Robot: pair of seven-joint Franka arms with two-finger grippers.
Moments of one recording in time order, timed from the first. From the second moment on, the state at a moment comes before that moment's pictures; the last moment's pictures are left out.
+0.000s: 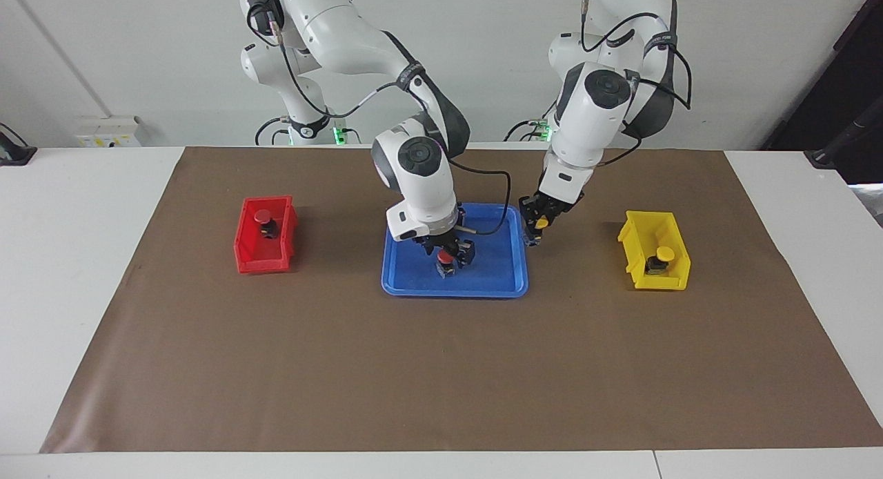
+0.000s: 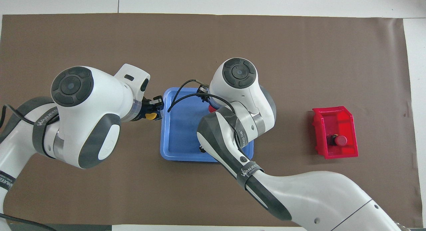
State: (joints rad) left arm -0.40 0.02 -0.11 -2.01 -0.10 2.09 -0.71; right arm 0.50 0.45 0.06 -1.63 0.13 2.14 1.02
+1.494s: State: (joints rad) left arm -0.58 0.29 -0.11 -1.88 -0.05 2.16 -0.79; right arm -0.06 -0.20 0.05 -2.27 0.00 2.02 -0.17
